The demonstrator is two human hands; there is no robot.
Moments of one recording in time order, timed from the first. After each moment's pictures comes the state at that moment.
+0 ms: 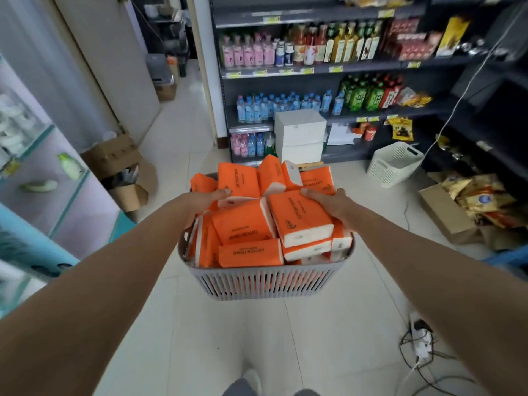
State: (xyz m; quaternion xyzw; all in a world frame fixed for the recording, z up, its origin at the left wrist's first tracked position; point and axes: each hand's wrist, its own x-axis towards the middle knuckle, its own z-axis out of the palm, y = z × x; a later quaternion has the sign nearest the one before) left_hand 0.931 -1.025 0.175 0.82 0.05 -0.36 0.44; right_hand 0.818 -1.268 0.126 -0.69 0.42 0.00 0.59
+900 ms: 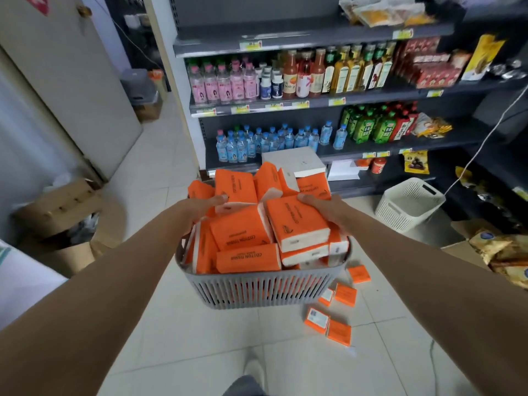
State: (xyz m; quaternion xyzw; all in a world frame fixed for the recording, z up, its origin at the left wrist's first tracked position) left_hand 1.247 -1.333 0.176 0.82 0.06 -0.36 0.44; right_hand 1.146 -1.594 0.097 -0.68 0.39 0.02 0.62
